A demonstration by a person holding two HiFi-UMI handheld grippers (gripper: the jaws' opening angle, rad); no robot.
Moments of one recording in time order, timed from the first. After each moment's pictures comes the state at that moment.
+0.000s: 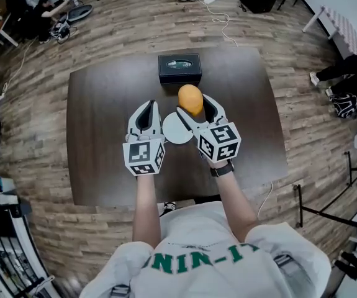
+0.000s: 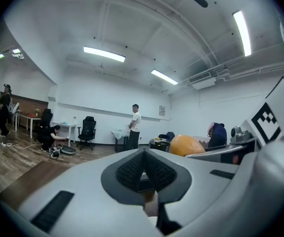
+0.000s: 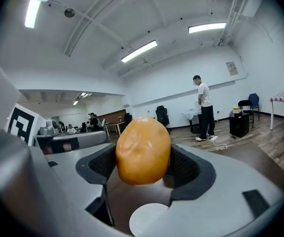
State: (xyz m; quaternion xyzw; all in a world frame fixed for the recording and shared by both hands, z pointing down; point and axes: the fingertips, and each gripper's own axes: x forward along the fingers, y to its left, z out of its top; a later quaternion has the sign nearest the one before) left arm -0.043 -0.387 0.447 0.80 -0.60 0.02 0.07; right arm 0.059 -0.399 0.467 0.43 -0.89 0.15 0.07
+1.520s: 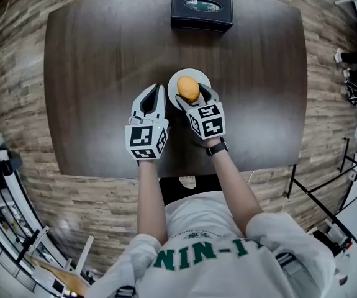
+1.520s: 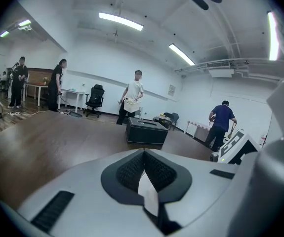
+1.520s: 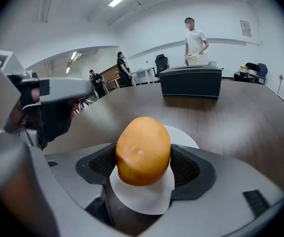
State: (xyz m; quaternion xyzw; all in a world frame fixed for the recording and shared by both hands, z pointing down) left arm -0.067 -0.390 0.666 0.77 -0.59 0.09 0.23; right arm 0.020 -0.386 0.766 0.37 -0.83 0.28 0.31
